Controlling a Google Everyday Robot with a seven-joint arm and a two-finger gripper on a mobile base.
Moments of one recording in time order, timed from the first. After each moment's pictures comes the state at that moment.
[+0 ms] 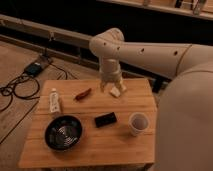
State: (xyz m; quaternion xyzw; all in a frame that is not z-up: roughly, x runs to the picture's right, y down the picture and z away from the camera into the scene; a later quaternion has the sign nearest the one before) arm 0.034 -0.001 0.718 -0.19 0.30 0.71 0.60
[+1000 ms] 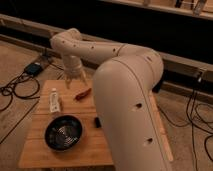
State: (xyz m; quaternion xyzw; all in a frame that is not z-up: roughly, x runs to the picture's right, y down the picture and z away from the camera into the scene) arm -0.173 -0.004 0.772 -0.29 0.22 0.58 0.72
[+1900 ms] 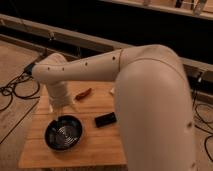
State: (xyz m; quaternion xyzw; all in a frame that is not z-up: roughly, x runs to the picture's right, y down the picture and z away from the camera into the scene) arm -0.170 0.129 0.679 -0.33 0.23 0.52 0.75
